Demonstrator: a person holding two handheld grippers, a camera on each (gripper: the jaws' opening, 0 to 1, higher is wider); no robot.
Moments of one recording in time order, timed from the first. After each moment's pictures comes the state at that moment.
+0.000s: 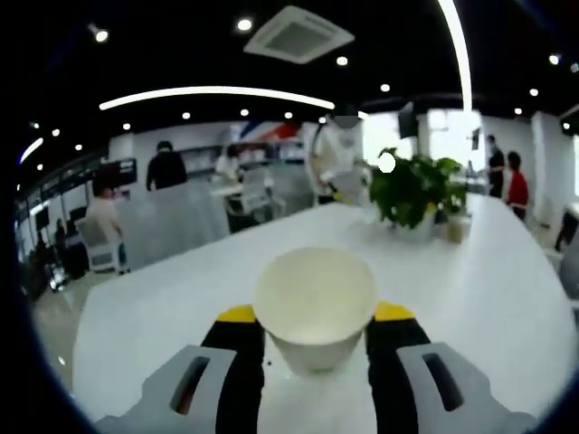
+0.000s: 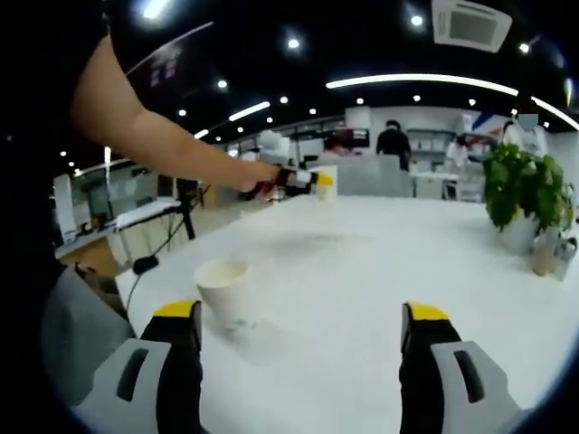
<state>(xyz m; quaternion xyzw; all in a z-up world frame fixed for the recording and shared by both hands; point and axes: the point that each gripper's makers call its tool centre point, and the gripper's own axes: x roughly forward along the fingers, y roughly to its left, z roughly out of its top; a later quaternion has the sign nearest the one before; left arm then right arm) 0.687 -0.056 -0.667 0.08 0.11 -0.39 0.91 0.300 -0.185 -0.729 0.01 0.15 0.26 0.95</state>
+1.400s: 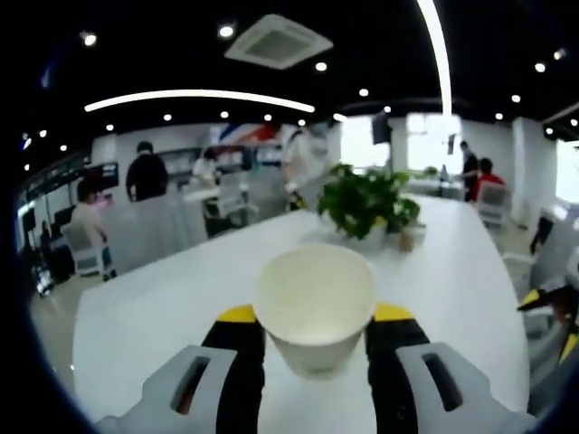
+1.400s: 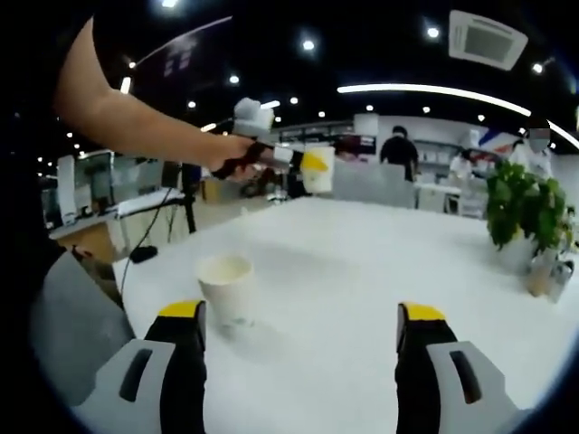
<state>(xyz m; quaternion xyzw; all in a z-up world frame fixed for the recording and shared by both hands) 0.560 -0.073 -0.636 0.07 0.12 -0.44 0.89 0.297 -0.180 -0.729 -0.04 0.13 0.26 0.95</state>
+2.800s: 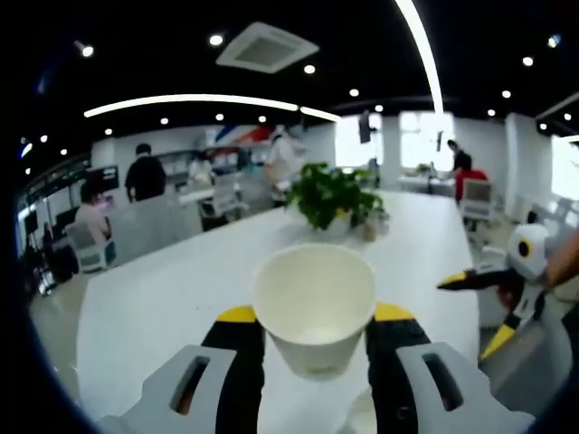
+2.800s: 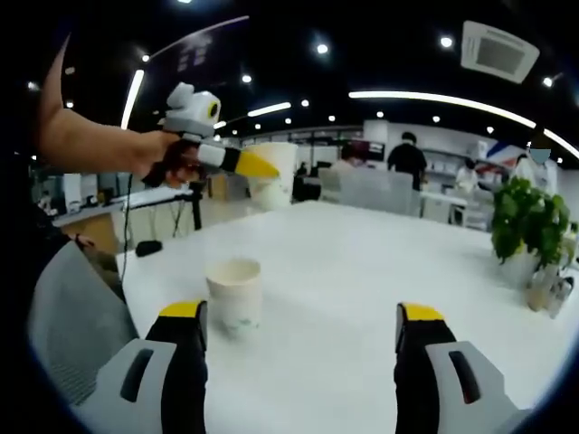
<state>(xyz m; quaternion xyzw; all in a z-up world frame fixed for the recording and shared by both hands) 0.407 -0.054 -0.632 0.08 0.12 -0.44 0.89 0.295 -0.170 -0.719 -0.05 0.12 0.28 0.95</state>
